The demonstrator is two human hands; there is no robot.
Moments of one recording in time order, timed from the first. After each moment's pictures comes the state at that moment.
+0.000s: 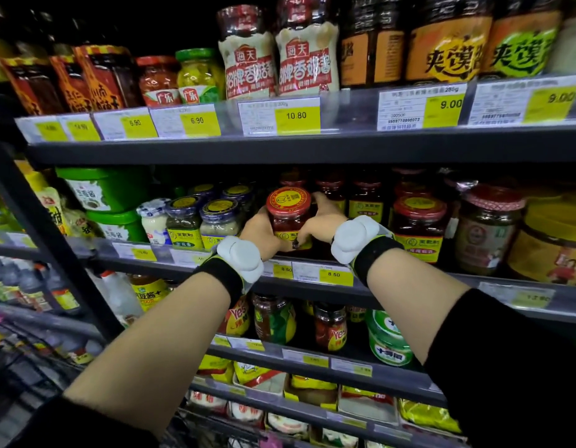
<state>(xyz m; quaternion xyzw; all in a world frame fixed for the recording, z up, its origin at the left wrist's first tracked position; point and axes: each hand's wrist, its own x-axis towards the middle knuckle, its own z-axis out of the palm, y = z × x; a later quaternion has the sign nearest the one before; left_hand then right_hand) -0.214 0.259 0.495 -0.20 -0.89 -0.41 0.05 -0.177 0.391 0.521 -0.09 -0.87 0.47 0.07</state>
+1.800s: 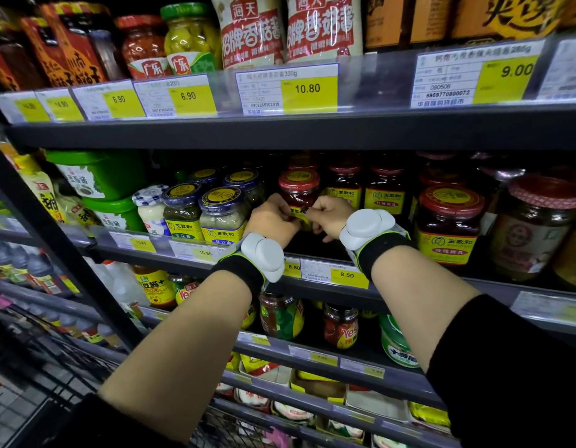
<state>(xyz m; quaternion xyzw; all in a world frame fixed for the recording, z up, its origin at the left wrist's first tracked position) -0.235 0.274 0.485 -0.13 -0.91 -0.39 0.10 -0.209 0.399 0.489 -0.06 -0.85 0.52 0.08</state>
